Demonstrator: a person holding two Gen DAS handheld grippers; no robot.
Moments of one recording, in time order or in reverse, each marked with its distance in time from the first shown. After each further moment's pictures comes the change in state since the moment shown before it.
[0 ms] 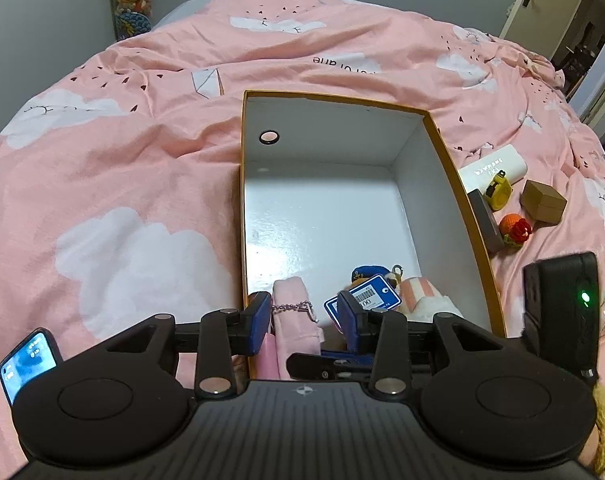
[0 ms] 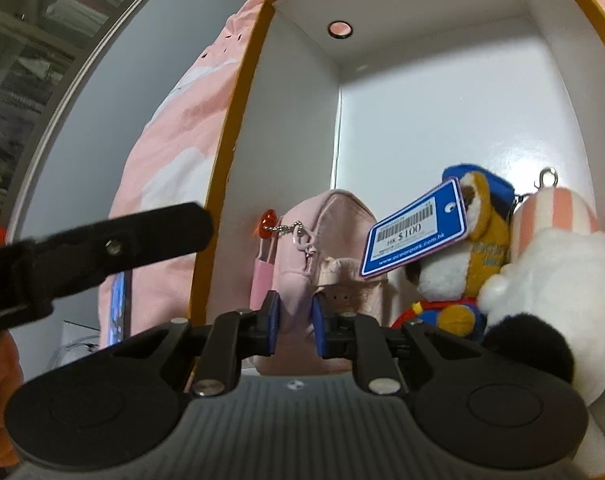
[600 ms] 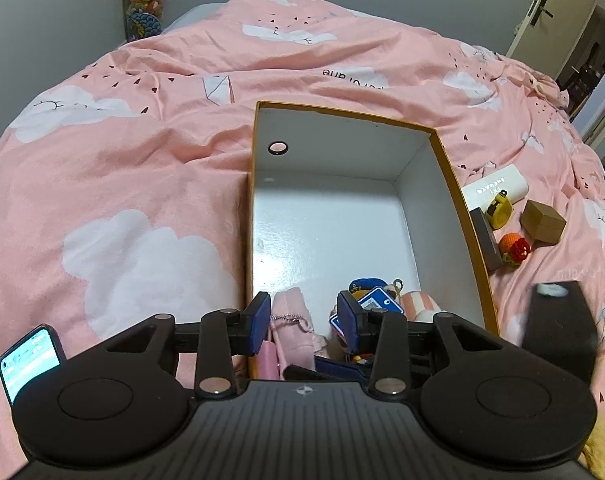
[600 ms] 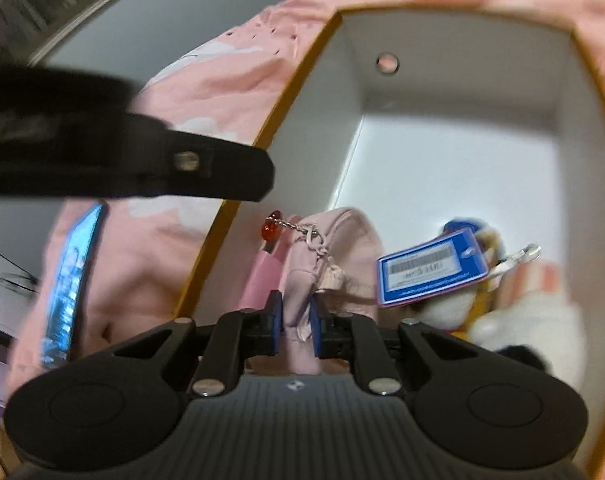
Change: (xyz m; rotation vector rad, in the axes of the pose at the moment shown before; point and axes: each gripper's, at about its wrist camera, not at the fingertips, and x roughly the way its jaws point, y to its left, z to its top) left arm -0.006 0.006 0.001 -0.057 -0.030 -0.003; right arm 0.009 0.030 0.000 -0.253 -0.022 -0.174
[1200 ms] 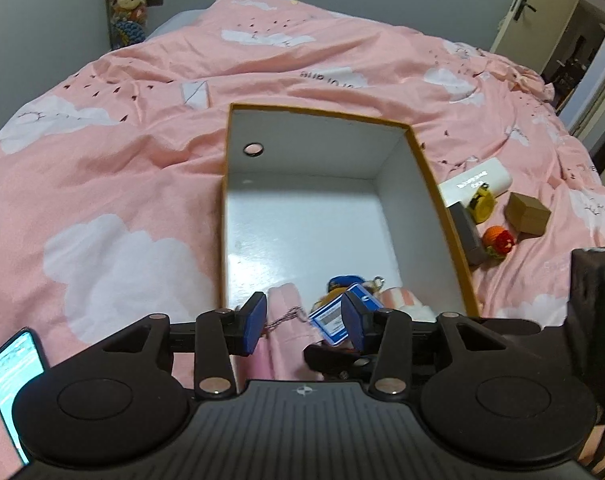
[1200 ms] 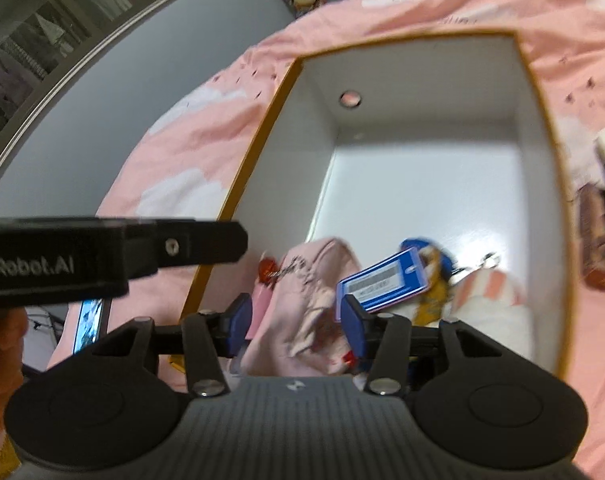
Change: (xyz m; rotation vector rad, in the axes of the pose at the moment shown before) left arm -0.002 -0.019 -0.005 0.032 -0.020 -0.032; right arm -0.040 -0.024 0.009 0.065 -0.105 0.016
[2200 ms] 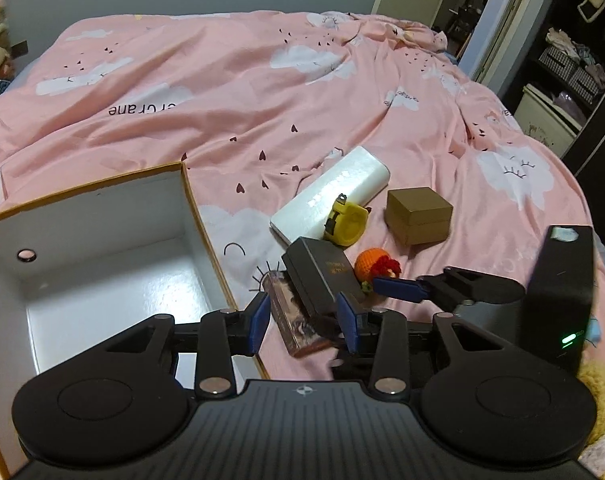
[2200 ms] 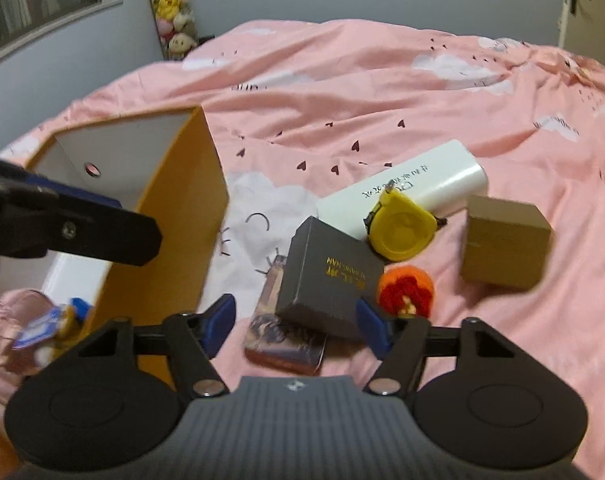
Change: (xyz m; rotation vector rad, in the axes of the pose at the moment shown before) left arm 0.097 -0.149 0.057 0.248 0.026 -0.198; right arm -0.062 -0.157 0.017 -0.085 -0.157 -0.467
